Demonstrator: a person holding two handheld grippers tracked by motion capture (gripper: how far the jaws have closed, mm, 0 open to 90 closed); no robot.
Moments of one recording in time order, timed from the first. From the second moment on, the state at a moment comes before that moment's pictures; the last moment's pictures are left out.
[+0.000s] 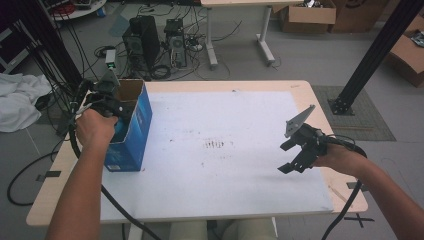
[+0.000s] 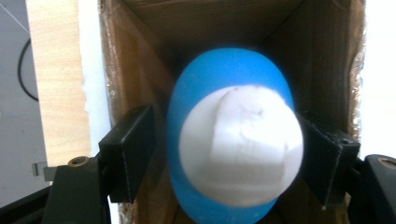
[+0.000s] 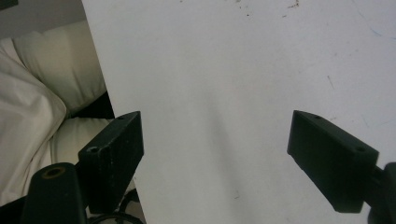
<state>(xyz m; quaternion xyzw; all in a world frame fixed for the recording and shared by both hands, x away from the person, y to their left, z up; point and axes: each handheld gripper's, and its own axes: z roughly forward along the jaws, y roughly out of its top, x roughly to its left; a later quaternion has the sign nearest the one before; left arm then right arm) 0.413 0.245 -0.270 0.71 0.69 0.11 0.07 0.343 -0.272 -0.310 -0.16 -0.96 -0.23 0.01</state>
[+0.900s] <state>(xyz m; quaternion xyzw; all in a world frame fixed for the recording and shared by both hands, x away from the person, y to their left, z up) 0.406 0.245 -0.247 0.71 0.69 0.14 0.09 0.339 -0.274 -0.305 -0.16 -0.96 -0.24 0.01</state>
